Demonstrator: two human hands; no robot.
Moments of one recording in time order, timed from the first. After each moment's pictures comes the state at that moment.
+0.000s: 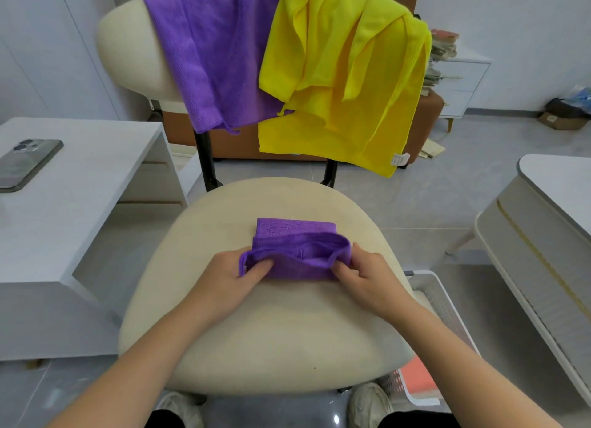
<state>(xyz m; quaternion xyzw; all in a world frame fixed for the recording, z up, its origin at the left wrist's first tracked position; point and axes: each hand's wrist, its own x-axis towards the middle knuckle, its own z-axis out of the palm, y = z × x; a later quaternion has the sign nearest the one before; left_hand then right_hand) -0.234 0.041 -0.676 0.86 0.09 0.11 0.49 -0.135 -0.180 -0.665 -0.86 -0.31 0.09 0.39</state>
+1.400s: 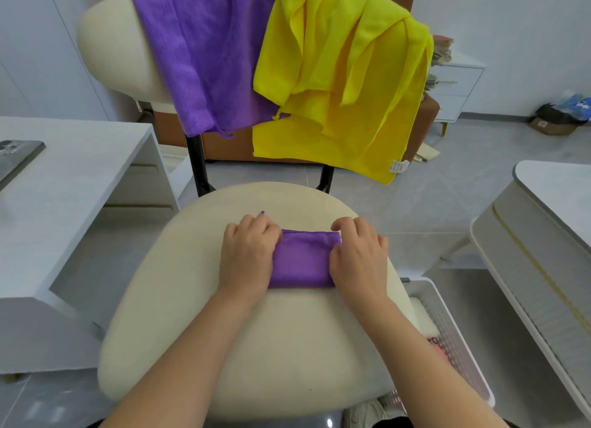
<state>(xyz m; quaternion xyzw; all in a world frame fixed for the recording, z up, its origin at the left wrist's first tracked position) -0.168 0.021 -0.683 0.95 0.08 0.30 0.04 -0.109 -0.138 -0.676 -0.93 -0.21 -0.21 0.22</state>
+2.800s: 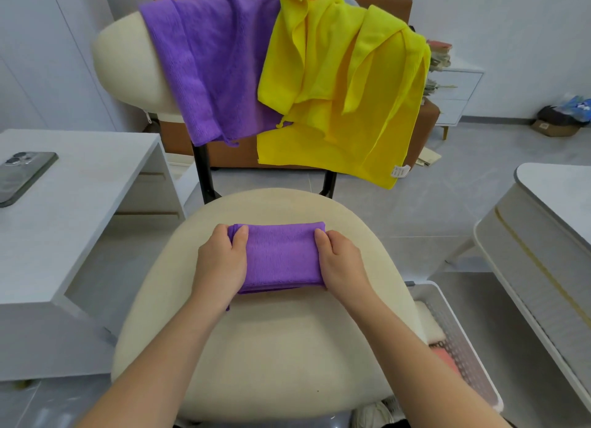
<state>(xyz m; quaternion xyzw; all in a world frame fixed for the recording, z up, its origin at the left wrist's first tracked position) -0.192 0.040 -0.651 0.82 0.34 0.17 0.43 -0.122 -0.115 -0.656 -0.87 -0.14 0.06 0.47</state>
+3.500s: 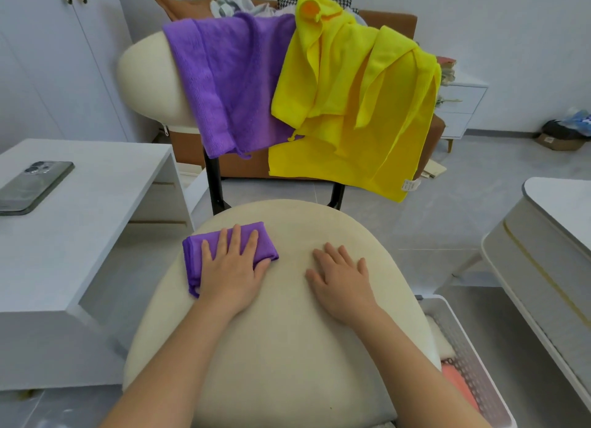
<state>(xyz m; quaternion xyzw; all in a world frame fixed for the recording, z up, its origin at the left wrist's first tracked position) -0.183 0.073 -0.689 0.98 0.21 -0.03 0.03 -0.118 -0.110 -0.680 -0.95 -0.25 0.11 0.12</state>
